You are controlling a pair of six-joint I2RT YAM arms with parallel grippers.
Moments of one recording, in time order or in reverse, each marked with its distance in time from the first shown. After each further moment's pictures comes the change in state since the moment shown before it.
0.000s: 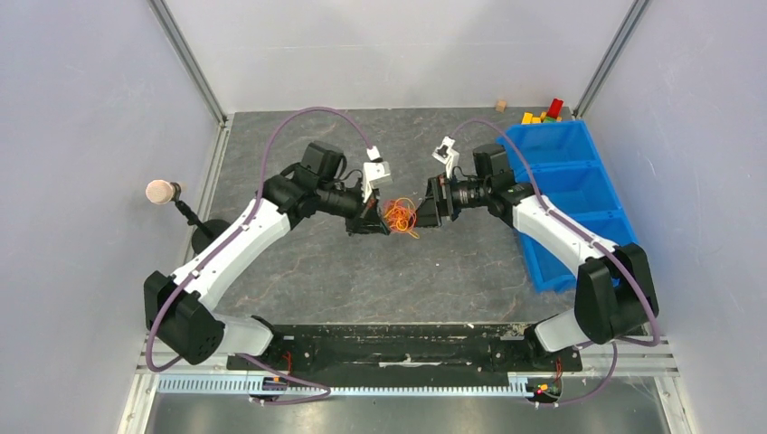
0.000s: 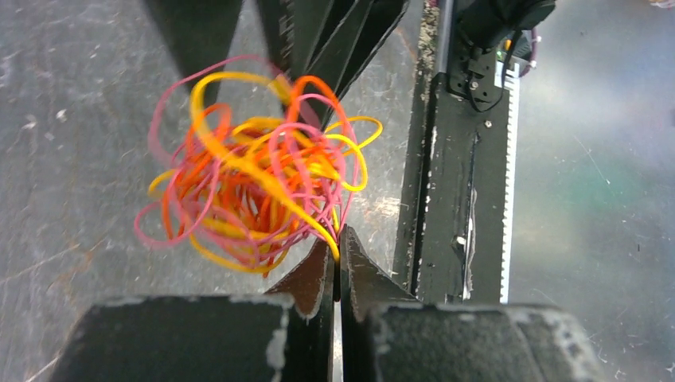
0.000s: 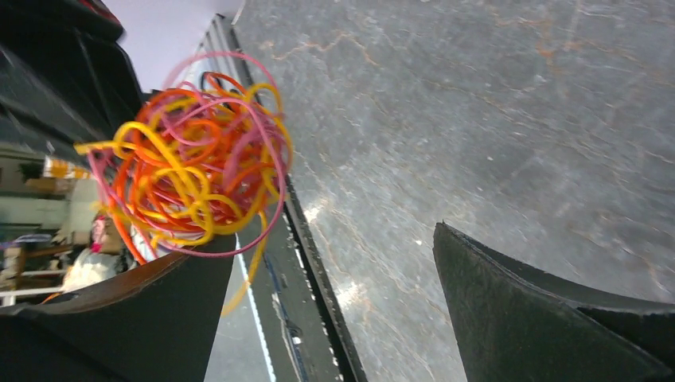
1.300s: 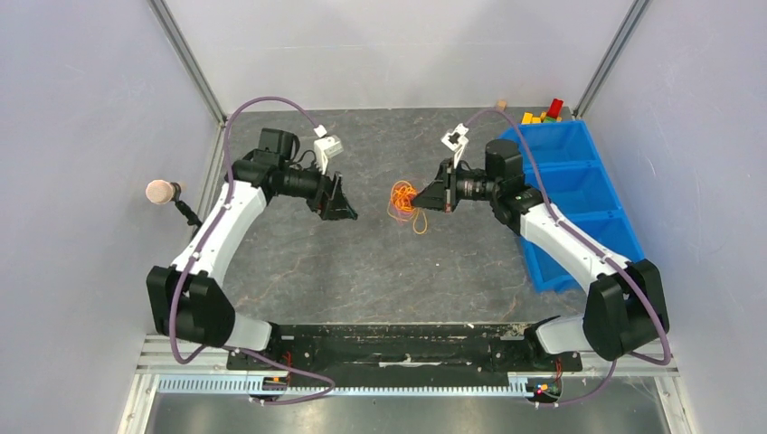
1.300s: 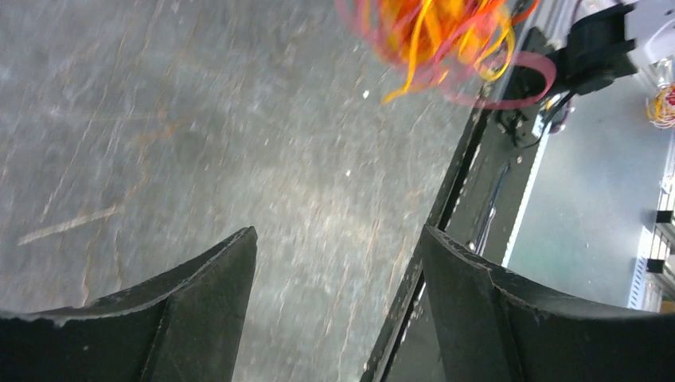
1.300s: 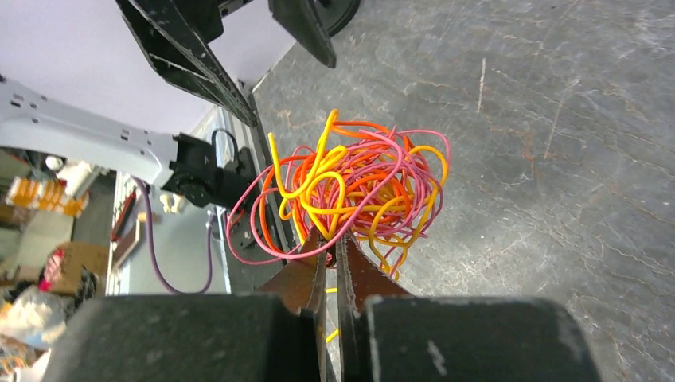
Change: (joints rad) left arm 0.356 0.090 0.054 -0.211 0.055 0.041; right arm -0.013 -0.082 -0.056 0.328 0.010 0.177
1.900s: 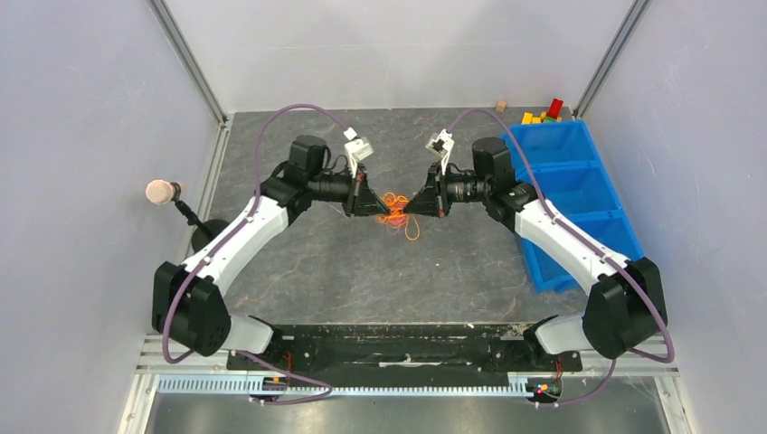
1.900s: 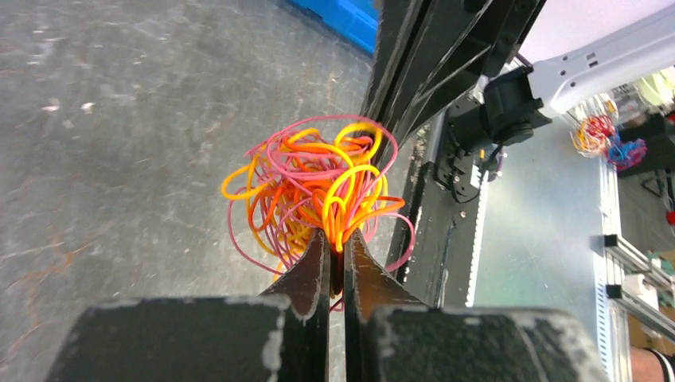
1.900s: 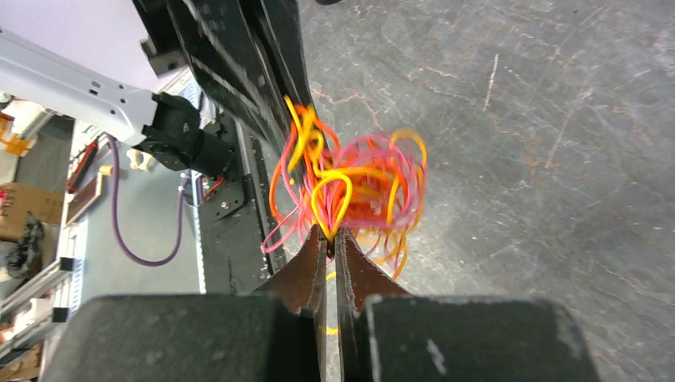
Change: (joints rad) left arm -0.254 -0.028 -0.158 0.577 0.019 -0.428; right arm 0.080 0.017 0.081 -0.190 0.024 -0.226
